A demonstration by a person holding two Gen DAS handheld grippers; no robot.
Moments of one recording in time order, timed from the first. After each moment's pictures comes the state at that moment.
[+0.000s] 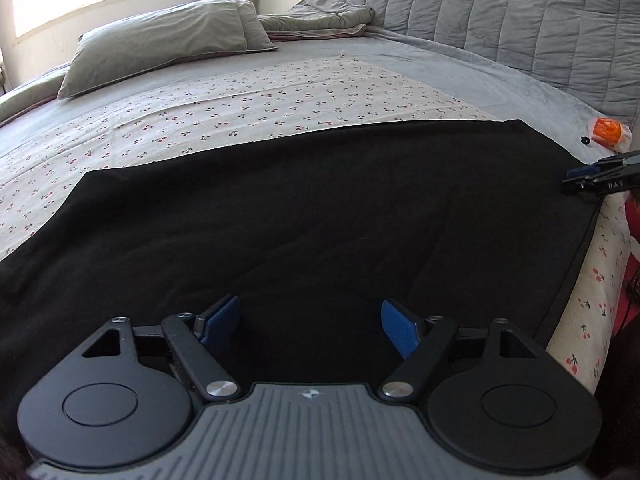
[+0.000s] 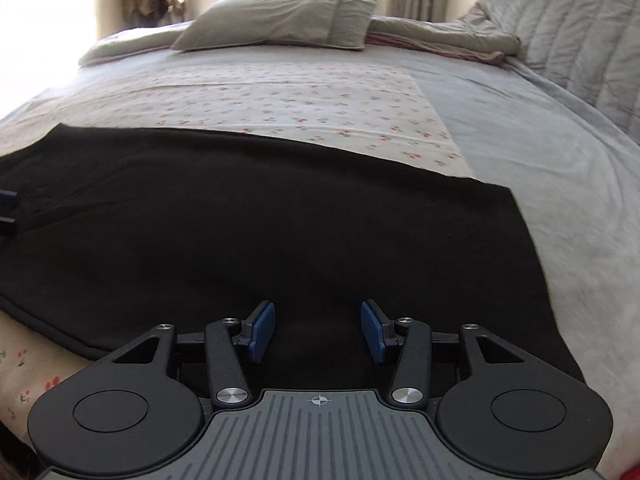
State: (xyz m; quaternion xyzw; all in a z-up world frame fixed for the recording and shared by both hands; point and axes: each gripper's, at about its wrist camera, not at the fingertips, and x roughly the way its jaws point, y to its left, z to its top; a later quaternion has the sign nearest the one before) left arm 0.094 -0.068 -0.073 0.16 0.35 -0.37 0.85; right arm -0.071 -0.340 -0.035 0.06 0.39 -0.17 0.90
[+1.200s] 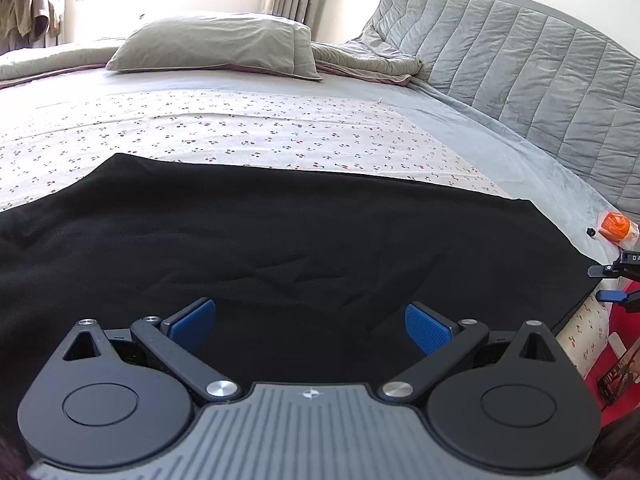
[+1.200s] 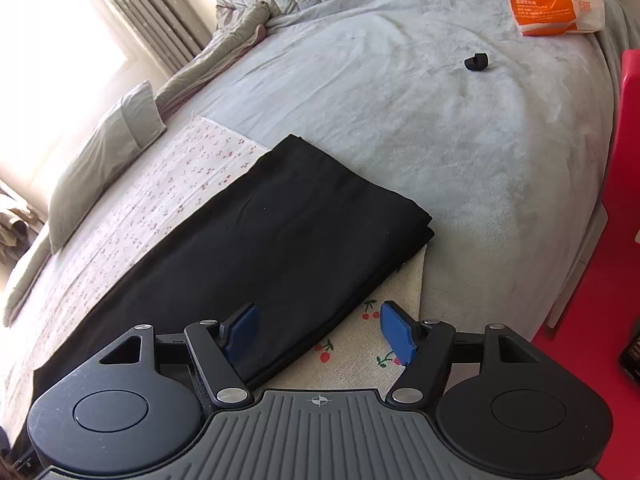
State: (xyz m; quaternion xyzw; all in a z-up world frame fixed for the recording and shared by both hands) left arm 0.080 -0.062 -0.051 0.03 0.35 -0.32 0.88; right arm -0.154 -0.364 -0.025 0.37 0.29 -0.32 0.82
